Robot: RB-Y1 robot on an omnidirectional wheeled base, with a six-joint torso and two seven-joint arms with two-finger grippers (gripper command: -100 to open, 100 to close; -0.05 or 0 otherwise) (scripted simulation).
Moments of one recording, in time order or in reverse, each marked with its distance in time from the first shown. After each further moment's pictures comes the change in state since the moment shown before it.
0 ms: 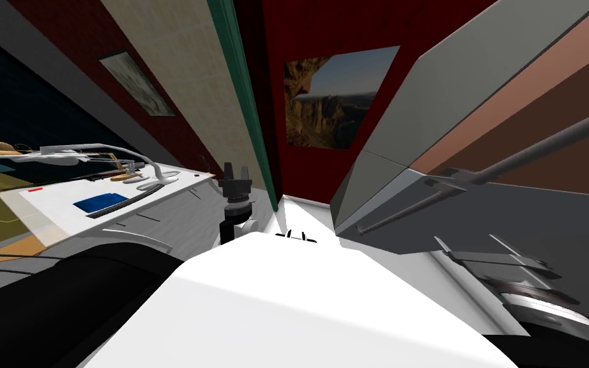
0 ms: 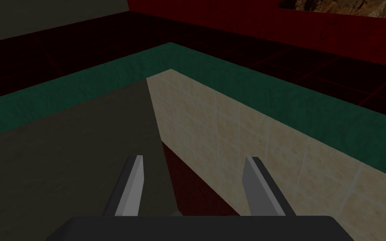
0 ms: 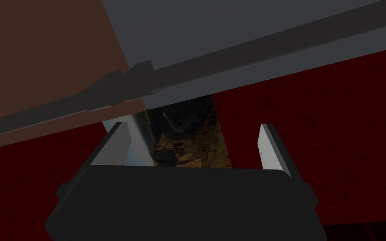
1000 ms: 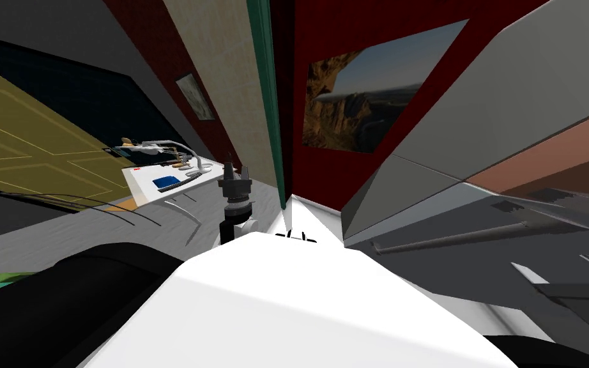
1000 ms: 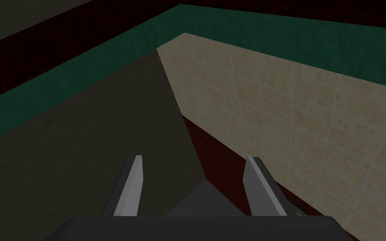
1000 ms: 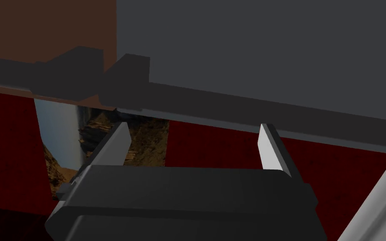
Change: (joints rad) left arm 0.000 0.000 0.000 0.000 0.000 0.000 0.000; right arm 0.048 -0.099 -0.166 0.137 0.099 -0.005 0.251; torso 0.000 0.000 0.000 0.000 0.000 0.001
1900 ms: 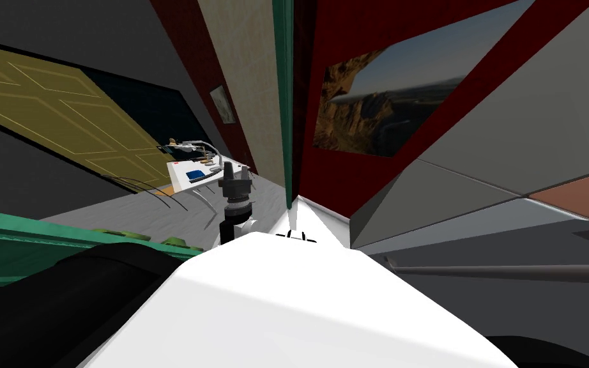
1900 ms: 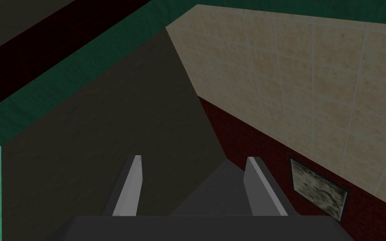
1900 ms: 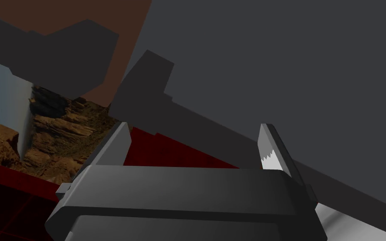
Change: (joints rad) left arm 0.000 0.000 0.000 0.000 0.000 0.000 0.000; right arm 0.043 -0.071 -0.116 0.092 0.078 -0.014 0.195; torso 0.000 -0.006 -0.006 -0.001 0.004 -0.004
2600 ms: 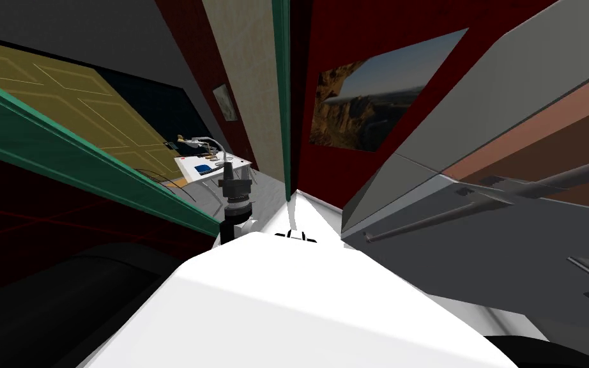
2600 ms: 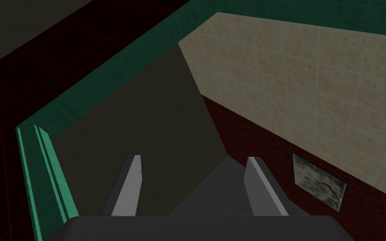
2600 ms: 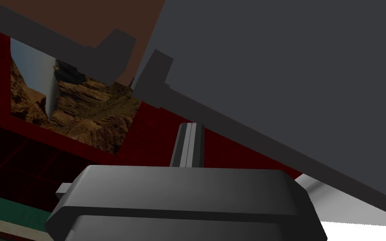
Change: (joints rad) left arm -0.001 0.000 0.000 0.000 0.000 0.000 0.000; right arm -0.017 -0.001 0.028 -0.064 -0.023 -0.090 0.012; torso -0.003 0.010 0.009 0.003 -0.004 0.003
